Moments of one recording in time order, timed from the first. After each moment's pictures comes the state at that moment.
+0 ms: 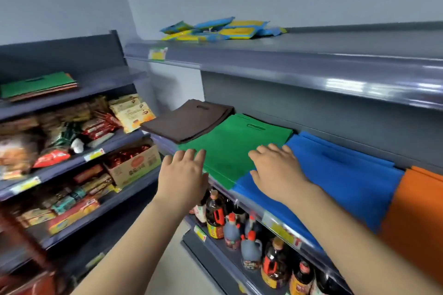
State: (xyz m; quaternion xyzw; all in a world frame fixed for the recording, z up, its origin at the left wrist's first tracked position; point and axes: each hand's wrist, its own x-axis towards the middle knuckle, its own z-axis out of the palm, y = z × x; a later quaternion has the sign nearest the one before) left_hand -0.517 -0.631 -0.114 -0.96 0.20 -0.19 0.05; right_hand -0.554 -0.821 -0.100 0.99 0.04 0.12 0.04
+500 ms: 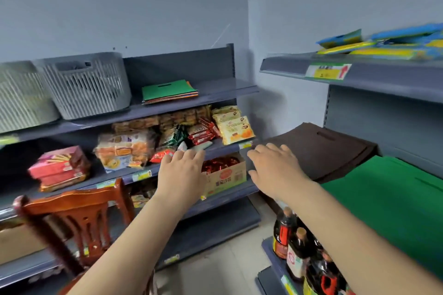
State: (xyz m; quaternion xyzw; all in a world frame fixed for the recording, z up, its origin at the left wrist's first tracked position) left_hand -0.410 -0.363 -0.089 -0.97 -0.02 -0.22 0.11; right_hand -0.373 -0.549 -0.072 0.96 0.25 0.15 0.00
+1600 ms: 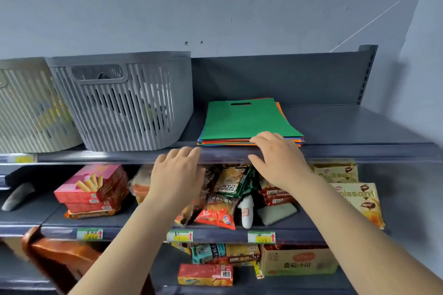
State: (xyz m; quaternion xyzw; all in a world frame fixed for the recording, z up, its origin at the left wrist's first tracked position) left_hand -0.109 -0.085 -0.067 -0.94 -0.23 -0.24 0.04; right_hand 0.035 -0.235 -0.052 0.87 0.45 0.15 -0.10
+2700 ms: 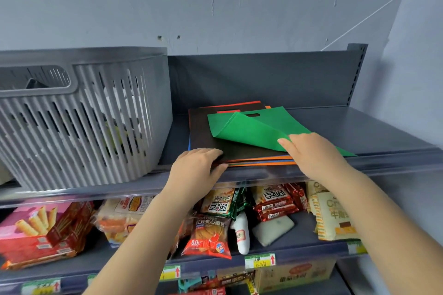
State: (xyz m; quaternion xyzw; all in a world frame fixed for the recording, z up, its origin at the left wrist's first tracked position) left_hand 0.008 -0.016 -0.080 -0.97 -0.06 -0.23 -0.05; right_hand 0.121 -0.223 -0.045 0.93 0.32 0.14 -0.10
